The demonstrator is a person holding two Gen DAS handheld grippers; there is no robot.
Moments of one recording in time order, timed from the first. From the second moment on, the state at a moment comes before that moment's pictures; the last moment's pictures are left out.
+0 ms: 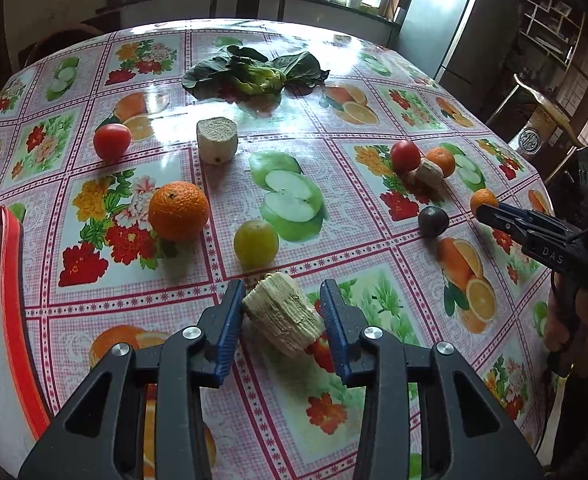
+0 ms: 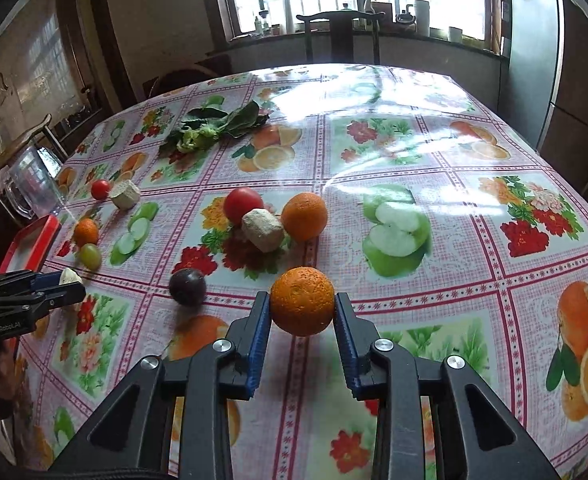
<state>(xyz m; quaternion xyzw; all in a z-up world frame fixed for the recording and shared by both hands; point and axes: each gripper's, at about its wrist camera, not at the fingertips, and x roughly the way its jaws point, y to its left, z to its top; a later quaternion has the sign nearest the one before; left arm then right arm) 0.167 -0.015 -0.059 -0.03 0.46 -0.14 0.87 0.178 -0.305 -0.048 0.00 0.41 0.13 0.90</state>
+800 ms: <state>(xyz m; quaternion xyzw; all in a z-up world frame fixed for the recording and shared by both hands) 0.054 0.063 -0.022 -0.06 0.42 -0.13 0.90 0.071 -0.178 -0.018 0.00 0.42 0.31 0.85</state>
